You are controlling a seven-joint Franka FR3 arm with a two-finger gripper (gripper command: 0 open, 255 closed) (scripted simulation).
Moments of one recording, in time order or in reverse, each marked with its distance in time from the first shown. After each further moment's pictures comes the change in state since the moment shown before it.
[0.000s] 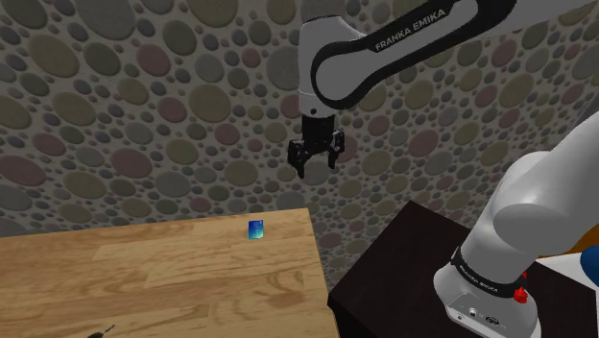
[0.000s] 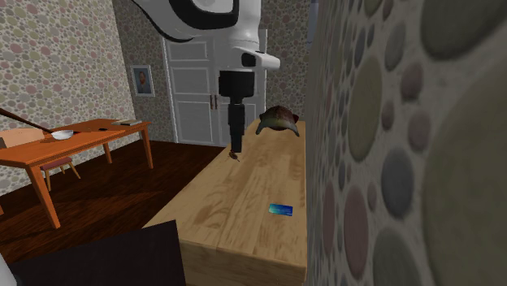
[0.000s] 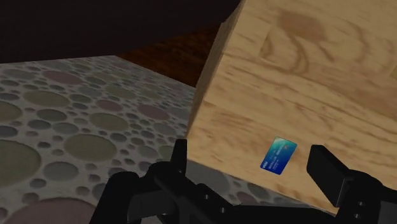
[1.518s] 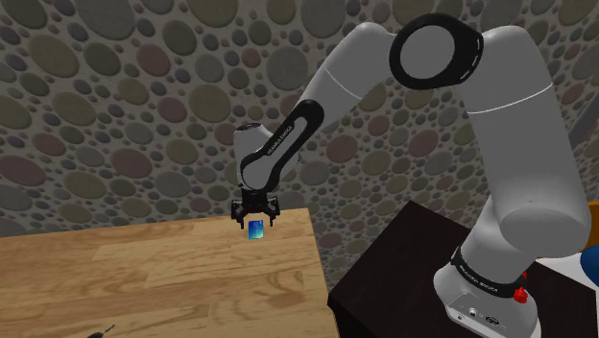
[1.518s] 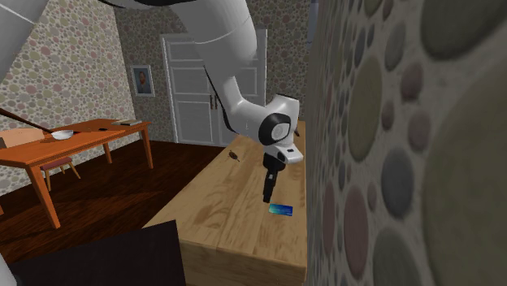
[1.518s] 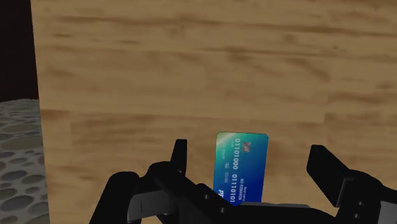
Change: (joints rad) arm 0.107 0.950 -0.019 0.522 -0.185 0.383 0.500
